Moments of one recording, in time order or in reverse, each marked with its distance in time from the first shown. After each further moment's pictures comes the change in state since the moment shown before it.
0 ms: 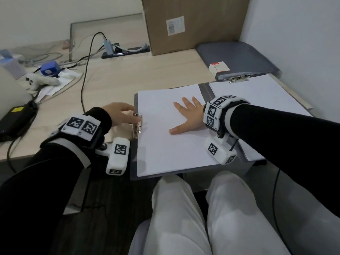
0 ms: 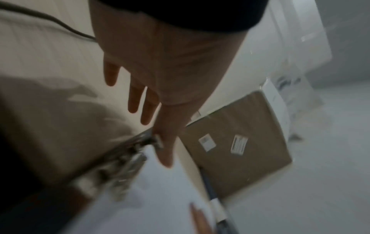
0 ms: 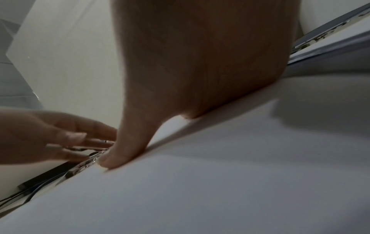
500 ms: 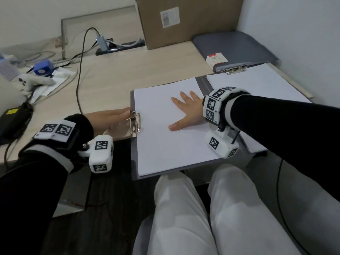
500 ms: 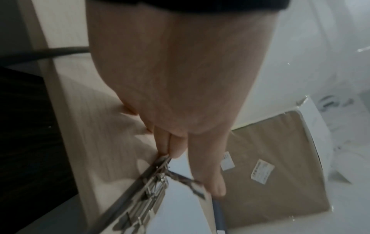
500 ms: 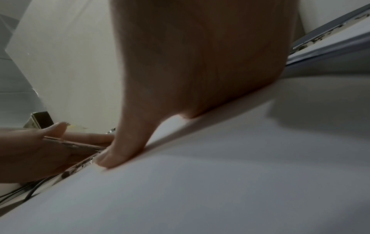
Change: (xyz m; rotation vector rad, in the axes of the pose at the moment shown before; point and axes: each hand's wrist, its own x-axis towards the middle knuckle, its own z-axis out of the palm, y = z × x) left_hand -0.011 -0.023 0.004 -0.257 -0.251 0.170; right_hand -0.001 -0.001 0.001 -0.001 0.024 -0.008
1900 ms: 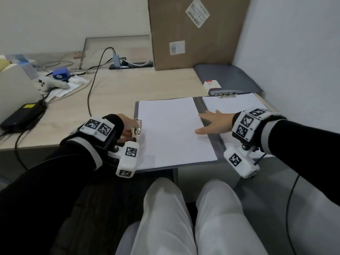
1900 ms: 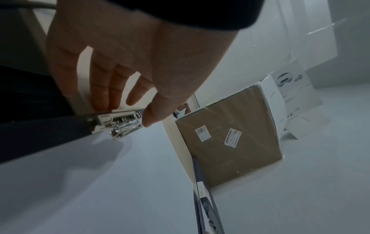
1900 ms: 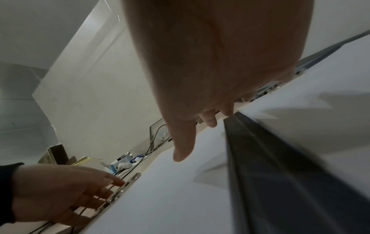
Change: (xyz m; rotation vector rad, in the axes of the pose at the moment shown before) left_hand -0.006 0.046 0.042 -0.220 0.370 -0.500; right_hand -0.074 0.050 -0.013 0.117 -0.005 0.100
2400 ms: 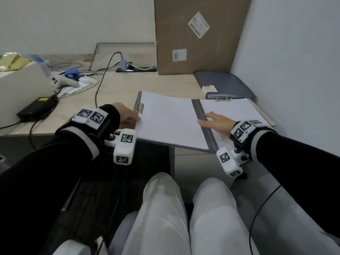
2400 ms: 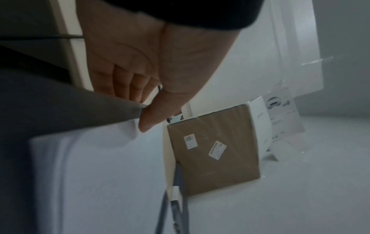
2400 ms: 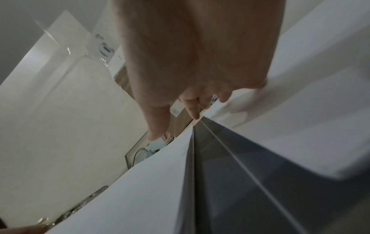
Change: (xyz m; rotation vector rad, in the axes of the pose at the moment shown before) left_hand -0.060 -0.006 -0.016 -0.175 -0.016 0.147; right_hand -0.013 0.026 0.024 0.411 0.187 -0.043
